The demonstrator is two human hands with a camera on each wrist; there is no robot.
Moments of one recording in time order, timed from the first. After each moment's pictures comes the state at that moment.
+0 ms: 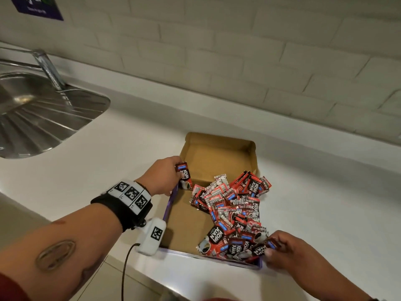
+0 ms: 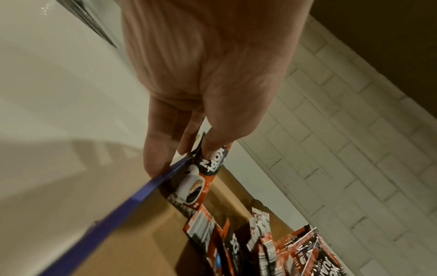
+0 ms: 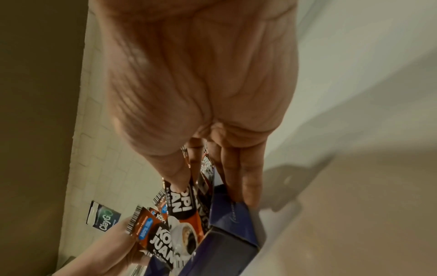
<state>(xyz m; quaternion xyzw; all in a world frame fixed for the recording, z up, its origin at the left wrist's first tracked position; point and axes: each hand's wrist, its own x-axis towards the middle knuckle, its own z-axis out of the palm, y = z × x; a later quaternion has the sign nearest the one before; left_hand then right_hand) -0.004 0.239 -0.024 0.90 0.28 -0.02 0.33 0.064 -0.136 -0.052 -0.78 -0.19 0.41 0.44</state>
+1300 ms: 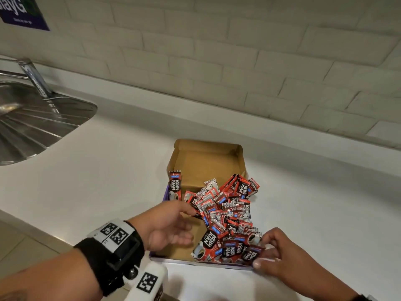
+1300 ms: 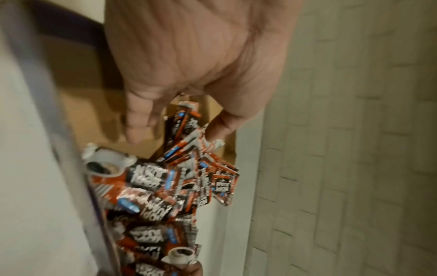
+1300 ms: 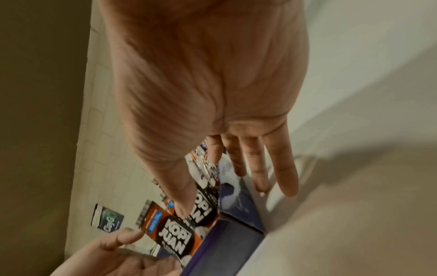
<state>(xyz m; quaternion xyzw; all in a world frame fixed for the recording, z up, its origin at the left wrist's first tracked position) -0.046 0.124 -0.015 0.51 0.42 -0.17 0.73 0.063 -0.171 -0.042 -0.80 -0.22 0.41 0.38</state>
